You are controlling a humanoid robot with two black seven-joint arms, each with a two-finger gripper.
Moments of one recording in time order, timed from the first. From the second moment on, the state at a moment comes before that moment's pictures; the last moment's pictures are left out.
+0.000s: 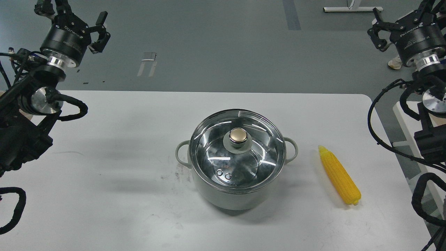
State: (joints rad) left arm -0.79 0.50 -0.93 -0.71 0.15 -0.44 -0.41; right arm 0.85 -0.21 1.53 0.60 -0.45 0.49 0.03
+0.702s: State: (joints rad) left arm -0.79 0.50 -0.95 -0.71 0.15 -0.44 -0.41; right arm 0.85 -0.21 1.53 0.62 -0.45 0.49 0.01
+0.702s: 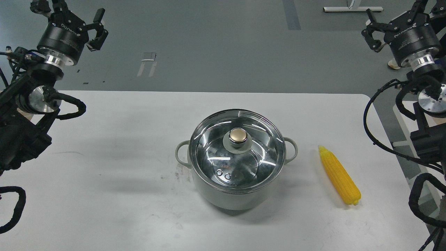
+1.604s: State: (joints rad) left arm -0.78 0.61 -0.92 -1.35 1.33 -0.30 -0.42; right arm 0.81 -0.21 1.53 0.63 -0.45 0.49 0.02
